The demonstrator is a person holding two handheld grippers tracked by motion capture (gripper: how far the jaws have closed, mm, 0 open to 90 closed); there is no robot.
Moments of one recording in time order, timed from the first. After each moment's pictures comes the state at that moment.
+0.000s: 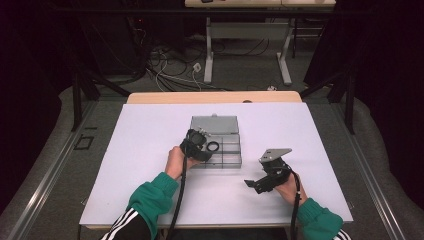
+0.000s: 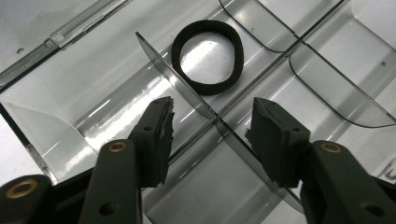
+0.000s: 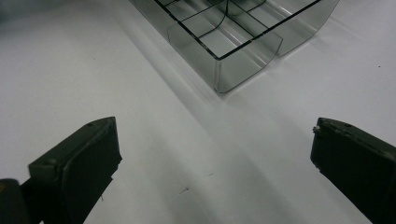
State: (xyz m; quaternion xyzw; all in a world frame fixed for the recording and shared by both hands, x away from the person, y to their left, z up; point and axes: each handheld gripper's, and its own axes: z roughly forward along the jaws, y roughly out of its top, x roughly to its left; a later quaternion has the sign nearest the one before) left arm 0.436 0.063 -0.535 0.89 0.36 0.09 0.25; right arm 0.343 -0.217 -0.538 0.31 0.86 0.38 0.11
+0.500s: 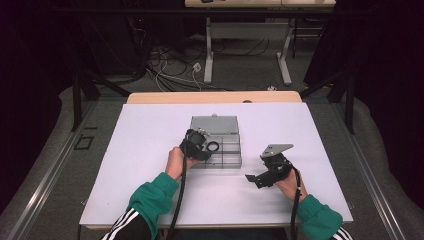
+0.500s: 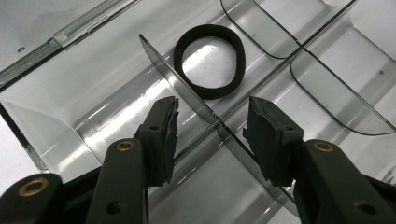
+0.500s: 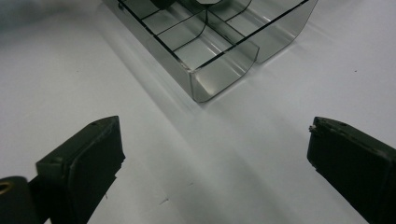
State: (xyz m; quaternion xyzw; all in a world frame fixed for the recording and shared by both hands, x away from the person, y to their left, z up) left arm 0.436 0.064 -0.537 0.88 0.38 0.09 0.26; right arm 0.355 -0.221 -0.534 0.32 0.86 0.38 0.12
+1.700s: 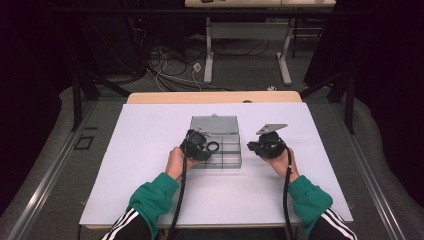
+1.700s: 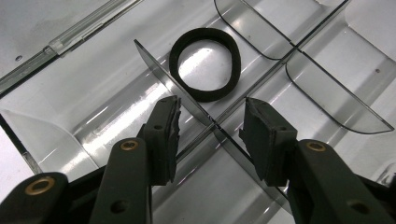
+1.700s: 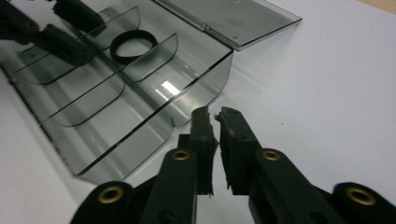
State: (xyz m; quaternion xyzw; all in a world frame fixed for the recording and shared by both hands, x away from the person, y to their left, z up) left arm 0.435 0.063 -0.537 0.89 0.36 0.09 0.27; right arm 0.419 -0.213 -0.526 0.37 0.83 0.39 0.16
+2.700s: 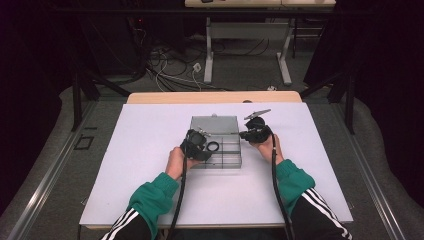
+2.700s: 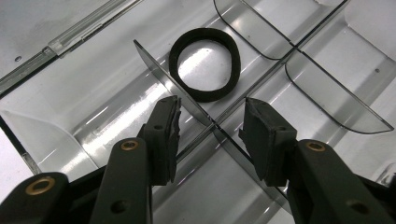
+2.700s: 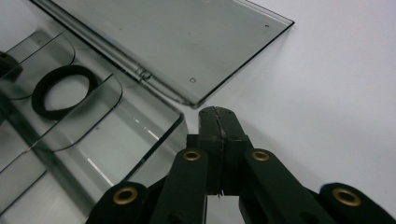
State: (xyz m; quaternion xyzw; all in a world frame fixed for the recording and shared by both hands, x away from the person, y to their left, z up) left arm 0.435 0.063 -0.537 0.89 0.36 0.09 0.27; right arm 0.487 -0.185 -0.543 0.43 0.82 0.35 0.13
